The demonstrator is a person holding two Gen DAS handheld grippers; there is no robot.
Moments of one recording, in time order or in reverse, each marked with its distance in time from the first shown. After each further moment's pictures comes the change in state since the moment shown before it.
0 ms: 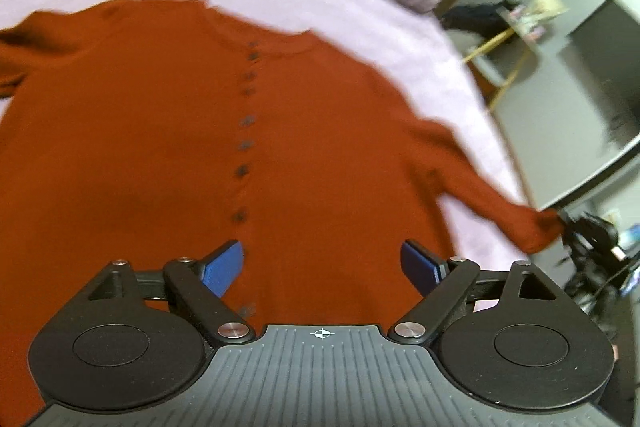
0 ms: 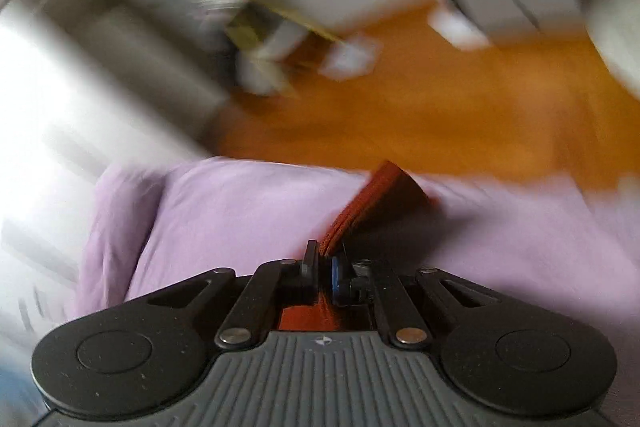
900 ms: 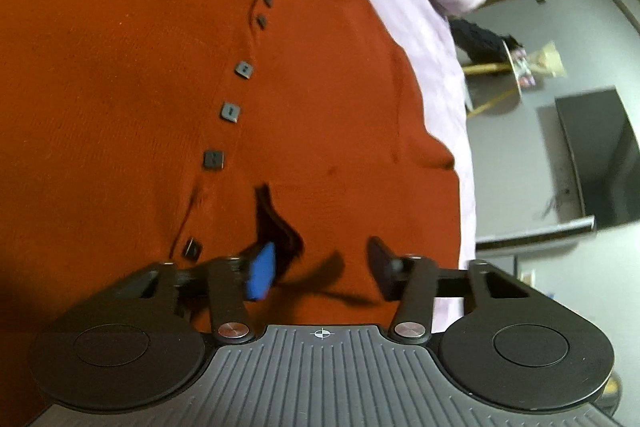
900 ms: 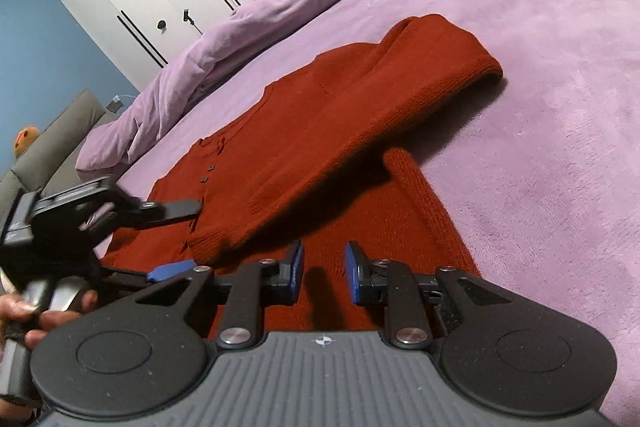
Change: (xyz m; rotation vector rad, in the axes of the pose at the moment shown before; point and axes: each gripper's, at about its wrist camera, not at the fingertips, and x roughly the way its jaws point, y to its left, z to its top) left arm 0.123 0.069 0.027 -0.374 0.165 -0.220; right arm -0.046 0.104 -0.236 -0.496 0.508 0.411
